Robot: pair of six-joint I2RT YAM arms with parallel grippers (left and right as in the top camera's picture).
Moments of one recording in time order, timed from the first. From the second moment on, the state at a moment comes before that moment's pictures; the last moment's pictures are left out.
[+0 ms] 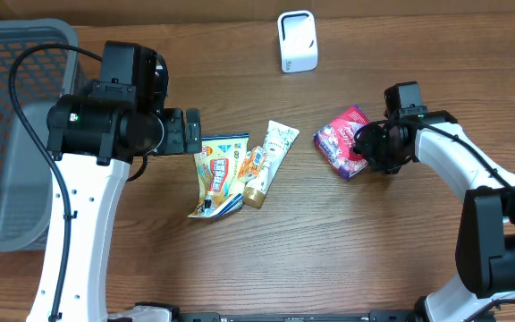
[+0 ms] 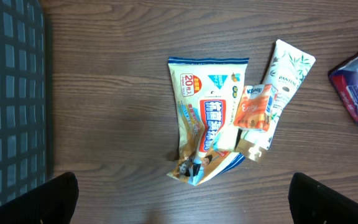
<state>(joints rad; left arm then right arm) -0.14 1.48 1.73 -1.42 -0.04 -0.21 0.13 1.81 1.14 -0.65 -0.26 0.71</state>
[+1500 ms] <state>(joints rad) -0.14 1.48 1.73 -1.42 -0.04 -0.21 0.28 2.16 1.66 -0.03 -0.38 0.94</state>
